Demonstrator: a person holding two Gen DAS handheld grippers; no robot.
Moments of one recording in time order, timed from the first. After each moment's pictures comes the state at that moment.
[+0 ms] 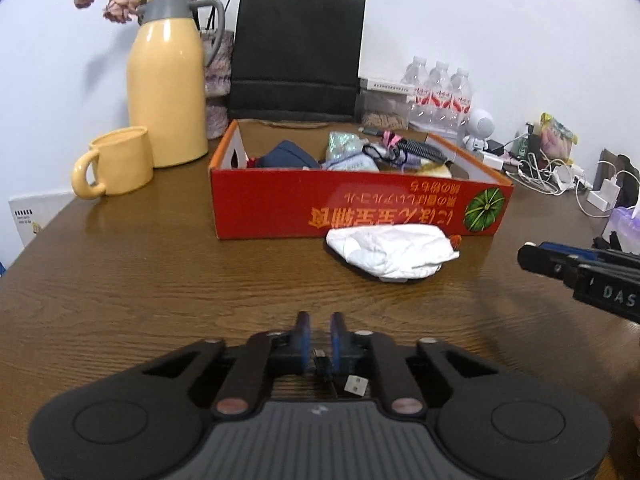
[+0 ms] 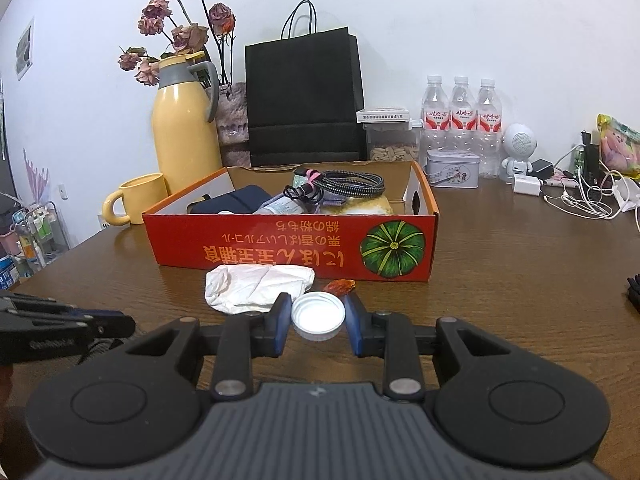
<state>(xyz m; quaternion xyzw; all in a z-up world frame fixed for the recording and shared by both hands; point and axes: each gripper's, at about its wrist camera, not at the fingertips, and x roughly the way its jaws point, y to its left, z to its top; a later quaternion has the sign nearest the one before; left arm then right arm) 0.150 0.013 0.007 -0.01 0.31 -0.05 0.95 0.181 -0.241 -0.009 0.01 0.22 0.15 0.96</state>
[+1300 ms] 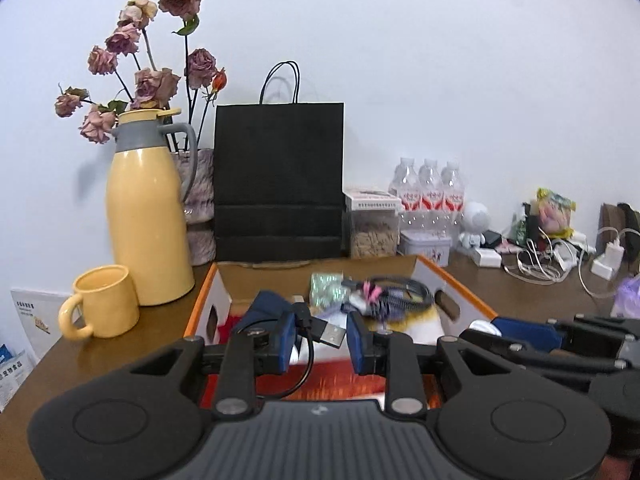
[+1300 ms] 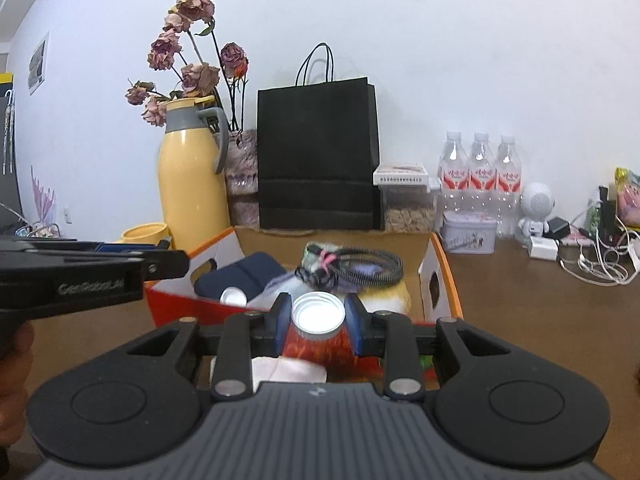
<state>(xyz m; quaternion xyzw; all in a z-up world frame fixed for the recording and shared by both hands) 0.213 -0.025 0.081 0.00 0.18 -0.04 0.98 0.227 -0.222 0.036 0.00 0.16 0.17 0.97</state>
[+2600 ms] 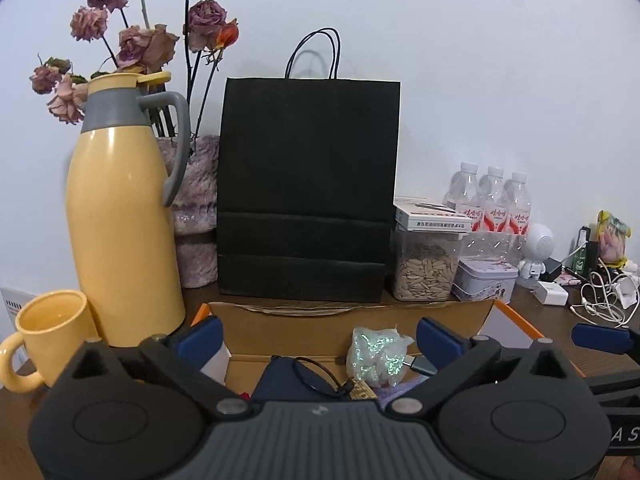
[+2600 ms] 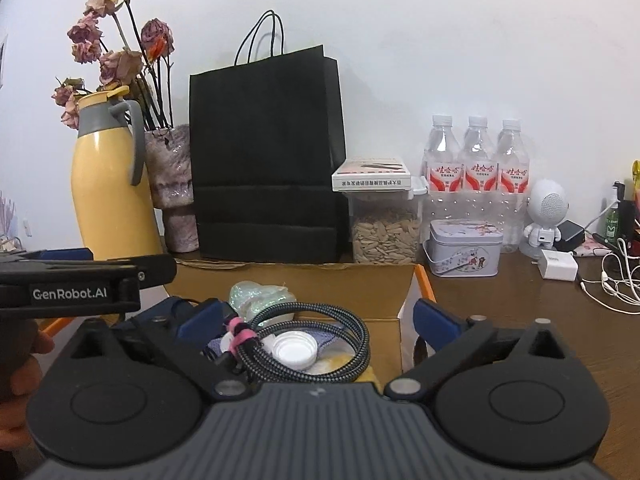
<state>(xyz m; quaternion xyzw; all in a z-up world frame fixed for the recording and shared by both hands) 0.365 -0.007 0.056 -0.02 0.17 -0.01 0.98 0.375 -0.225 0.021 0.01 0.18 0.13 0.98</state>
